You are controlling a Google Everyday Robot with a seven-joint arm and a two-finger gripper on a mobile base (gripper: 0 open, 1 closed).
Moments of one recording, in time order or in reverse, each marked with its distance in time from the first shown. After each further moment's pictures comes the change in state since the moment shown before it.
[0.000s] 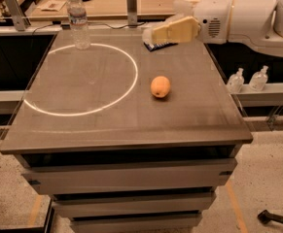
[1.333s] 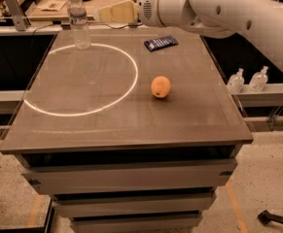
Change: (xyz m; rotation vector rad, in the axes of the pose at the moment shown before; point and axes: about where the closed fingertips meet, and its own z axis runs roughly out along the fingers) arm -0.008 -0.051 0.122 0.291 0.078 0.133
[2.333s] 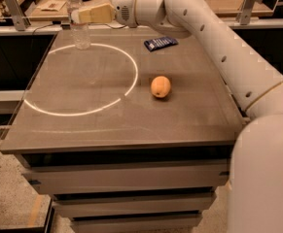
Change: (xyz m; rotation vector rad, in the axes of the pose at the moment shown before) arm -0.017 0.027 0.100 -0.369 -0.189 -0.113
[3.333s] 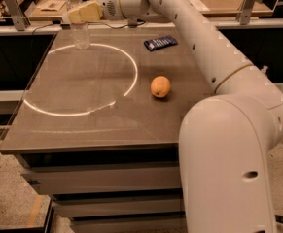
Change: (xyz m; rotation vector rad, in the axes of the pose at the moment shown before) arm 0.024 -0.022 0.047 -0.024 0.159 0.023
